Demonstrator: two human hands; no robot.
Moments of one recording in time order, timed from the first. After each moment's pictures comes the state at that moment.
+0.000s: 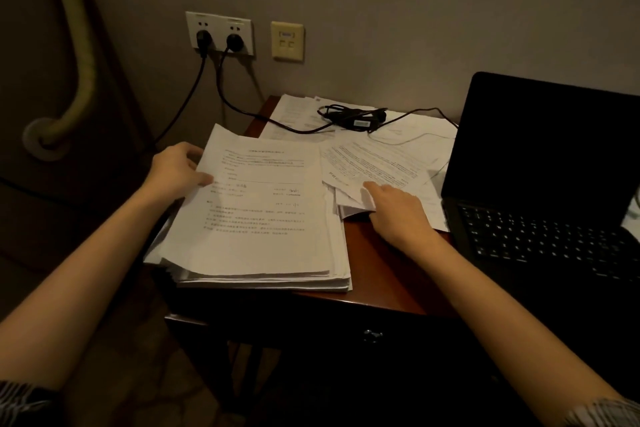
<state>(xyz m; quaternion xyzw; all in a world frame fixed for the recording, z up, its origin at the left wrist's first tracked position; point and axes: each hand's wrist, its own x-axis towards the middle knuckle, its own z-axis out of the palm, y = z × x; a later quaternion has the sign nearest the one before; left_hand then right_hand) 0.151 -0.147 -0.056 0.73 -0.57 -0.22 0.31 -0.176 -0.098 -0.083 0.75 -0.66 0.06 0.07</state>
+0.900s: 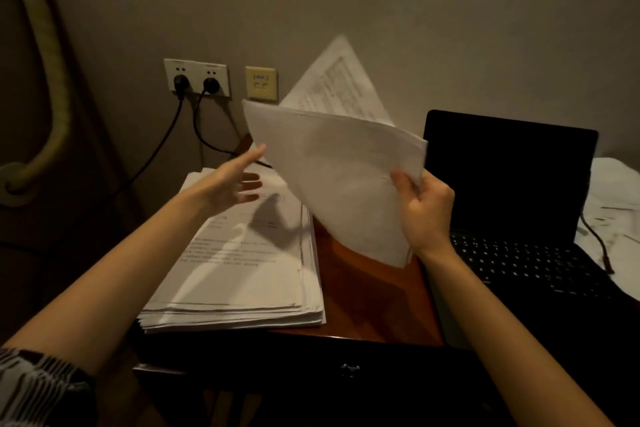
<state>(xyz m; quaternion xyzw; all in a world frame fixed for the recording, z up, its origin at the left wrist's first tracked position) 0.058 -0.169 -0.008 0.50 -0.47 -0.62 0.39 -0.202 -0.064 -0.014 0.59 -0.51 0.63 -0.01</state>
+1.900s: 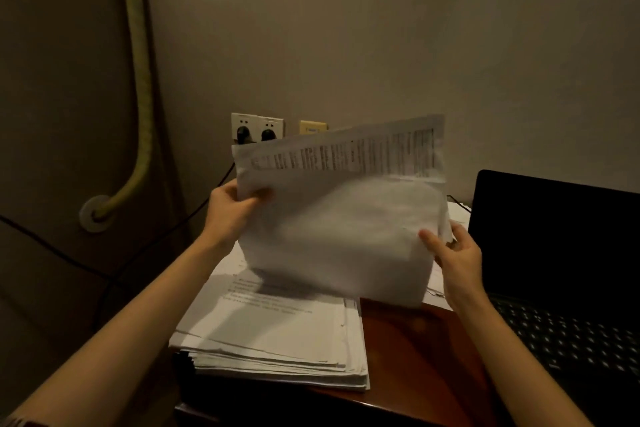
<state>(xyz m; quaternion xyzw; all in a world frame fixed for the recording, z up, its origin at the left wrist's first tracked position) 0.115 -0.143 0.008 0.43 -0.52 -0.37 0.64 -0.202 -0.104 -0.028 0.47 -0.44 0.69 -0.32</state>
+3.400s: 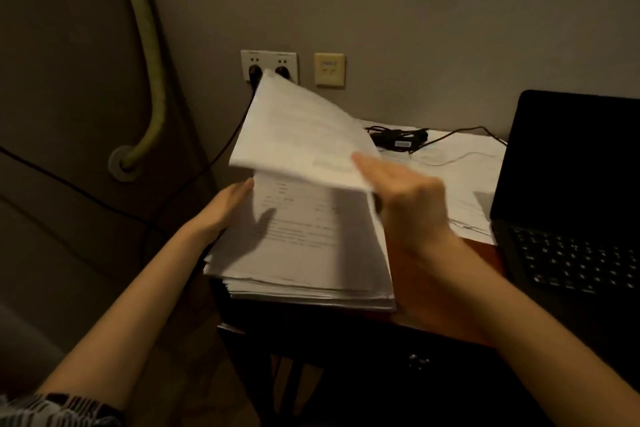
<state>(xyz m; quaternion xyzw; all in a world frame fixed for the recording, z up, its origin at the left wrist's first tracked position) 0.168 -0.123 -0.068 0.64 -0.56 -0.40 0.34 -0.108 -0.073 -0.020 0.79 -0.38 0.40 0.26</state>
